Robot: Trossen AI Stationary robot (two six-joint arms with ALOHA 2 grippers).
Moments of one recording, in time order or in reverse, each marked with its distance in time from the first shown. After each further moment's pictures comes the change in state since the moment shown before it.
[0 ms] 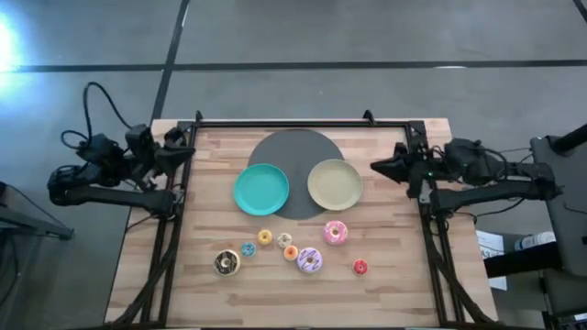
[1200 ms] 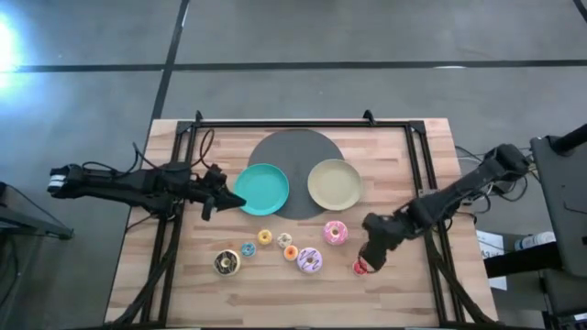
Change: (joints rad) left arm -0.027 0.122 -0.321 -0.099 0.180 -0.224; right arm 0.517 0.637 0.025 -0.494 -0.130 0.625
